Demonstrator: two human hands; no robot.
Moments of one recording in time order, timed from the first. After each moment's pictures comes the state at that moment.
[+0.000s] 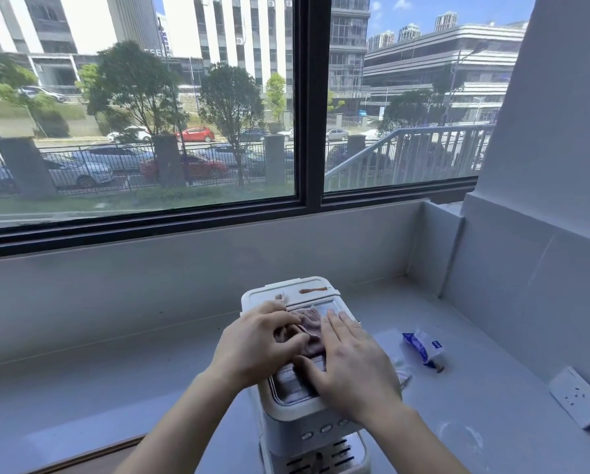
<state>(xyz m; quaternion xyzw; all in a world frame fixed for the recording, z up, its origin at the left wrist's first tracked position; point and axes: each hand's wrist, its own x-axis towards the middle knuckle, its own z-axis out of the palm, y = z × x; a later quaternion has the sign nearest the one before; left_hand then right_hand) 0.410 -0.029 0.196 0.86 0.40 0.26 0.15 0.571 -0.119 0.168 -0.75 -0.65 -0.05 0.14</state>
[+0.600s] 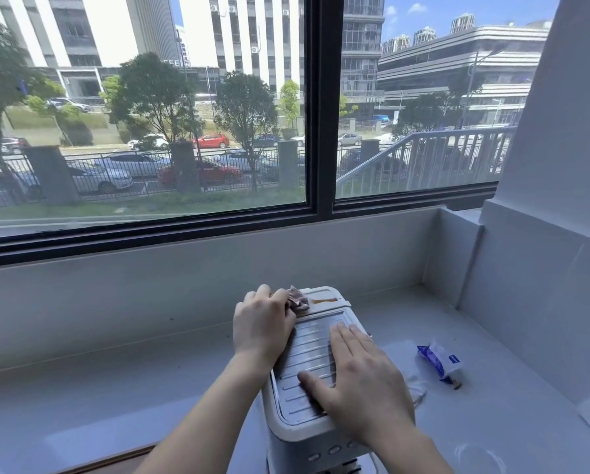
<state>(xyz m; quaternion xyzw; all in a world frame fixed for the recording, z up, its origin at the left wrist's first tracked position) 0.446 0.018 0.189 0.81 0.53 0.25 -0.02 0.572 -0.119 0.165 -0.75 -0.63 -0.05 0.18</state>
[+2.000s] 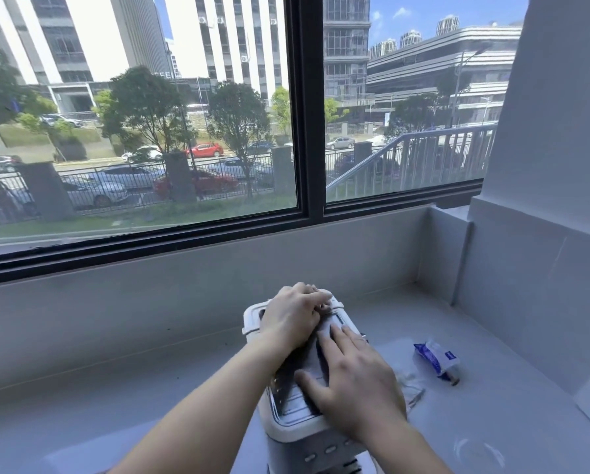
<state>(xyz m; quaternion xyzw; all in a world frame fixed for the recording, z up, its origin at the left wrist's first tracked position) 0.491 0.024 0.204 0.90 0.39 0.18 0.07 0.570 -0.120 0.168 -0.75 -0.64 -0.04 0.19</state>
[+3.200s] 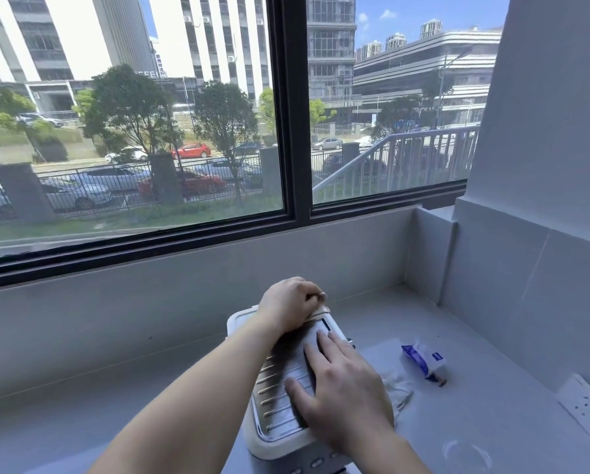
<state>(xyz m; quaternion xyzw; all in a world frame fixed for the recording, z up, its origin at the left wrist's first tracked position) 0.522 0.064 0.208 0.91 0.35 0.19 0.11 0.570 -0.122 0.171 -0.75 -0.63 -0.03 0.20</state>
